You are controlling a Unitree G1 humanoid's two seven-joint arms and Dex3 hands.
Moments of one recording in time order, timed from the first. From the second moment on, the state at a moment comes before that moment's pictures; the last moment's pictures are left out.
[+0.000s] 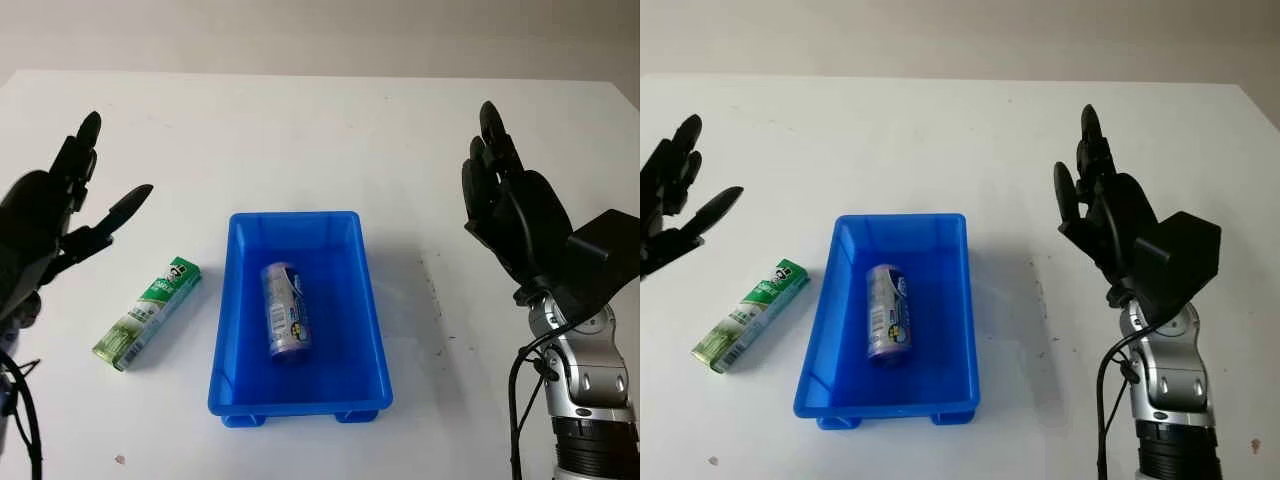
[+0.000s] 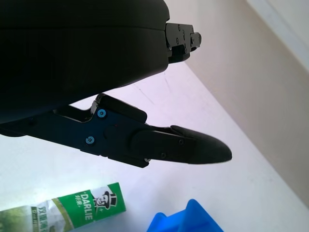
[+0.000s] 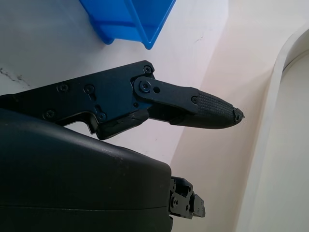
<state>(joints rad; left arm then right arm) -0.14 0.71 0.33 -0.43 0.01 0.58 -0.29 -0.25 -0.31 -0.17 -0.09 0.12 0.15 0.24</state>
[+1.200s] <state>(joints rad) 0.12 1.00 -0.02 -0.93 0.32 1.26 -0.36 -0.29 -0.32 -0.17 -0.12 0.14 0.24 0.22</state>
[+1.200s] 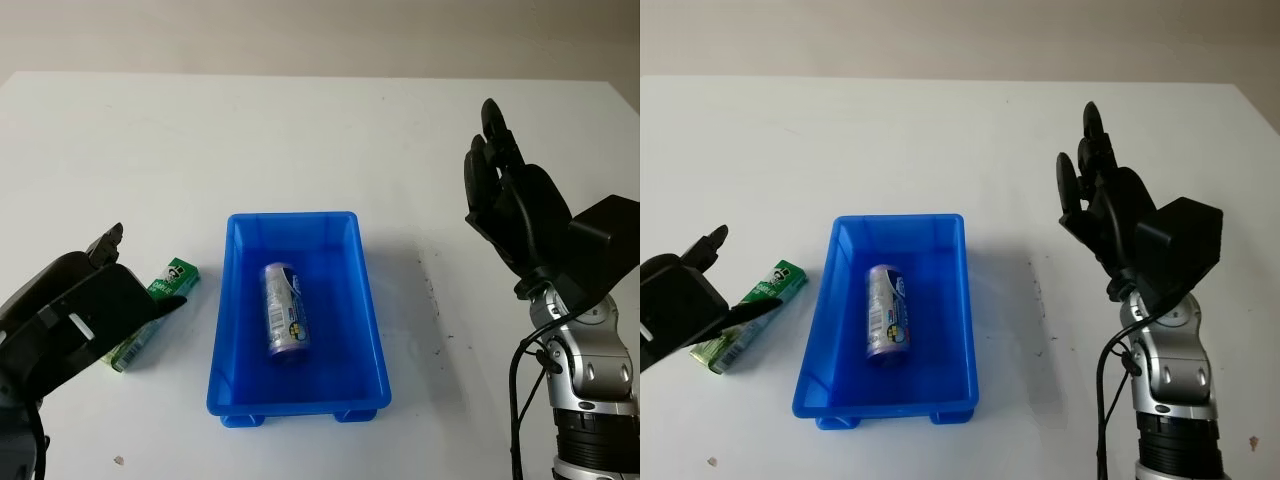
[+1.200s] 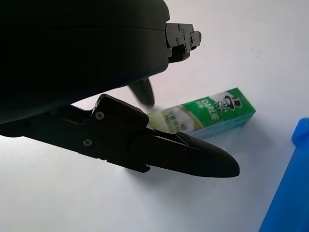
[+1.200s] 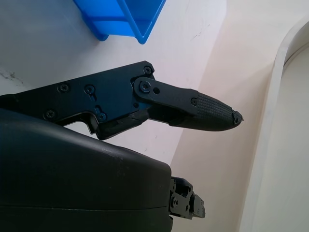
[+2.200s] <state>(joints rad) 0.13 1.25 -0.43 -0.90 0.59 1.24 -0.30 -0.31 -0.32 -0.20 -0.12 0.16 0.24 0.21</state>
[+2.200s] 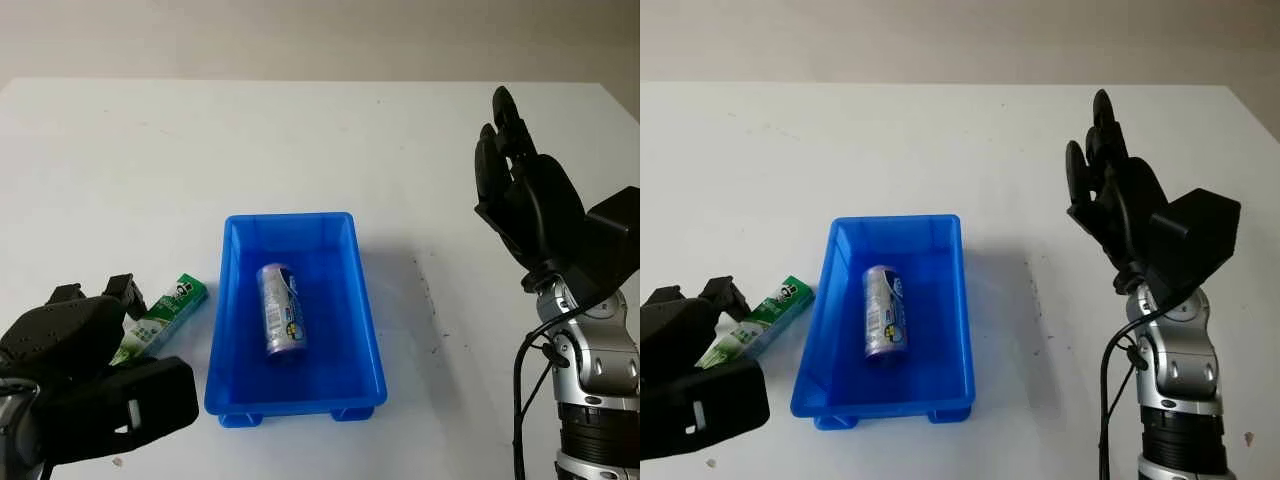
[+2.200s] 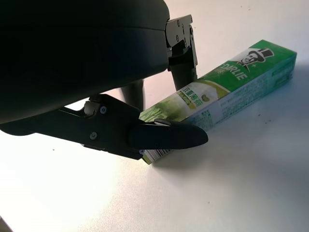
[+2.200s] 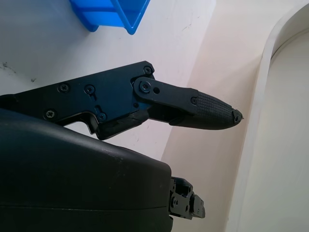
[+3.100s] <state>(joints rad) 0.14 1.10 -0.13 -0.59 0.94 0.93 -0.36 -0.31 -0.32 -0.22 -0.11 0.21 0.21 0.23</state>
